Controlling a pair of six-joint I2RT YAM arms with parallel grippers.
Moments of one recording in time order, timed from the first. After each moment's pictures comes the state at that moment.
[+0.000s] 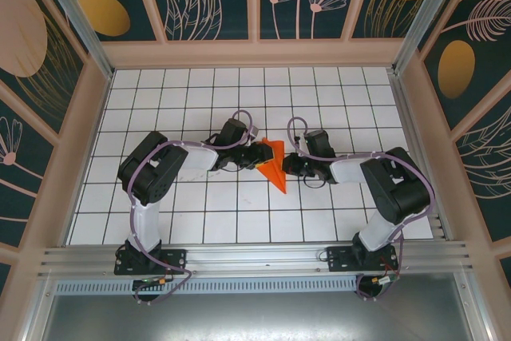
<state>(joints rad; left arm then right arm) -0.63 1.99 0.99 0.26 0.58 -0.97 0.46 1.66 0.61 0.19 -0.42 0.57</state>
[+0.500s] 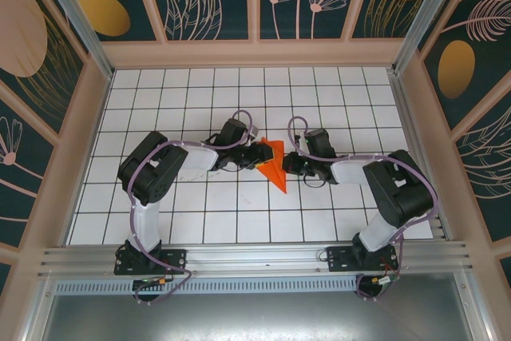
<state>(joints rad) -0.63 1.99 0.99 0.26 0.58 -0.97 0.47 1.63 0.61 0.18 -0.40 0.57</state>
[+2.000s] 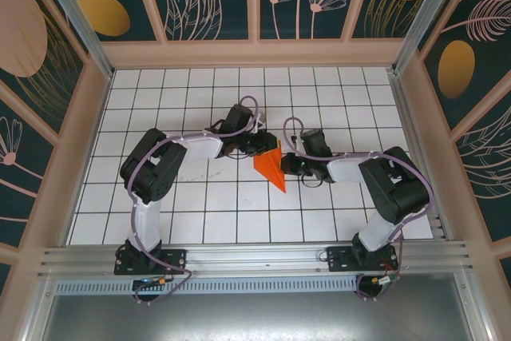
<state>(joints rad) -0.63 2.02 1.19 0.10 0.61 -0.87 0.49 1.67 0.64 0.16 -0.36 0.54</state>
